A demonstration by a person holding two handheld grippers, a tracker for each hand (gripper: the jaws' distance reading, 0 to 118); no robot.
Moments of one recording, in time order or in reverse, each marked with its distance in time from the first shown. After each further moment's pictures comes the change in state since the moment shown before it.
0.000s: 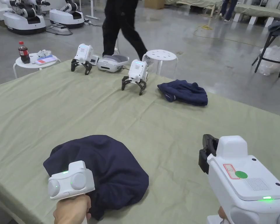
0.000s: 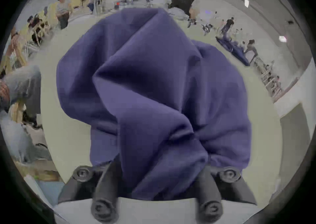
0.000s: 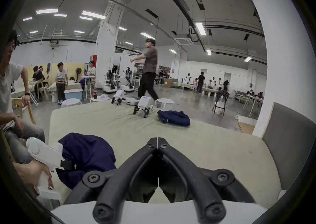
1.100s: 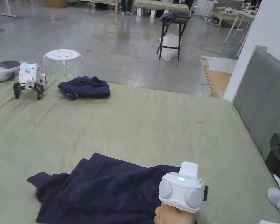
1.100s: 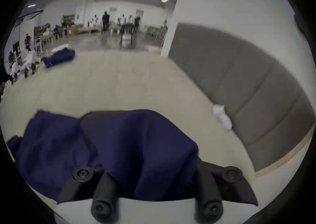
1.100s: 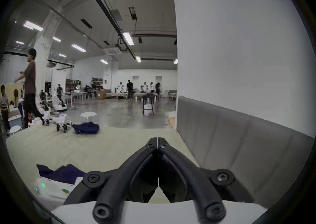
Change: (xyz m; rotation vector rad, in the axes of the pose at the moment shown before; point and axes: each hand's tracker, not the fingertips) left arm 0.465 -0.309 0.097 -0.118 -0.601 -0.835; right arm 0.263 -0.047 0.245 0.047 -0.659 -0.190
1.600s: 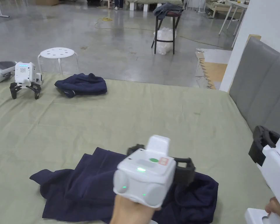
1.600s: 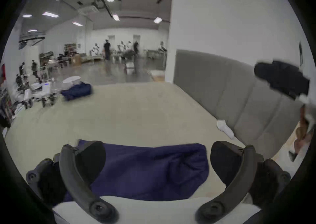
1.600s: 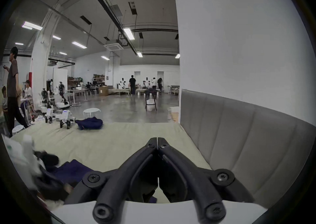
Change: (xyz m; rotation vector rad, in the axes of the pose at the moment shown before) left arm -0.077 0.011 0.174 0.364 0.083 -0.095; right arm -0.027 -0.007 0.002 -0.015 0.055 -0.017
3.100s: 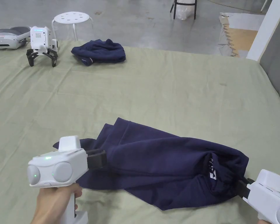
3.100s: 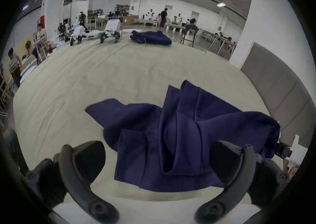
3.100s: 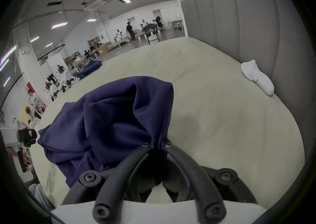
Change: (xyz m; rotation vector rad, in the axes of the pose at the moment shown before) left arm -0.226 -0.114 -0.010 -0.313 0.338 0.323; right arm 0.008 -0.217 -0.073 -0.616 0.115 -0.243
